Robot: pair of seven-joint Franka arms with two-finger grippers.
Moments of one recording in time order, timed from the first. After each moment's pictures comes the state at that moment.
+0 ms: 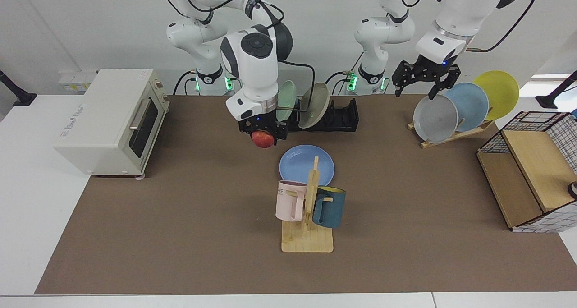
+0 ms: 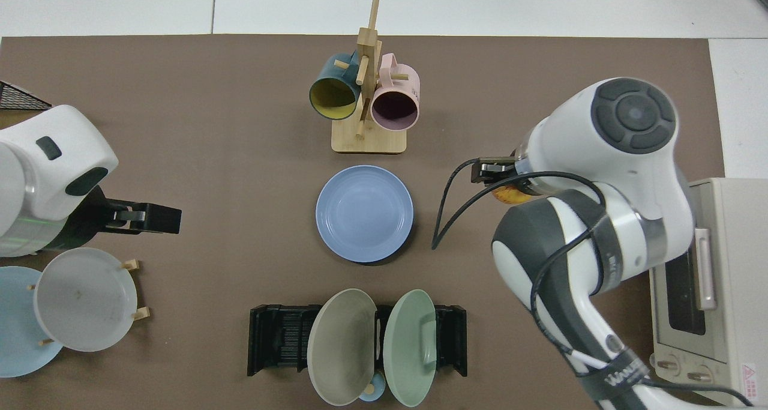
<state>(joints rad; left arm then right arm) 0.02 -0.02 -0.20 -1.54 -0.05 1.51 -0.07 0.49 0.24 0.01 -1.67 -0.02 1.91 0.77</state>
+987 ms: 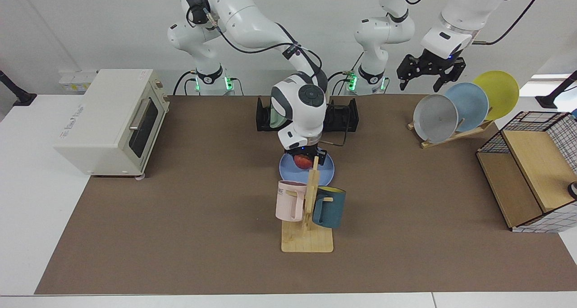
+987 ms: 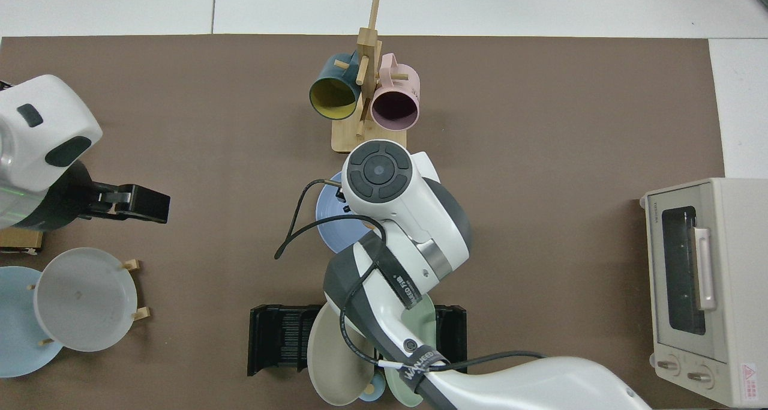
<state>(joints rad) 0.03 -0.04 -0.18 -1.54 -0.04 1.43 -0.06 0.64 0.55 0.00 -1.60 0.01 2.14 1.06</state>
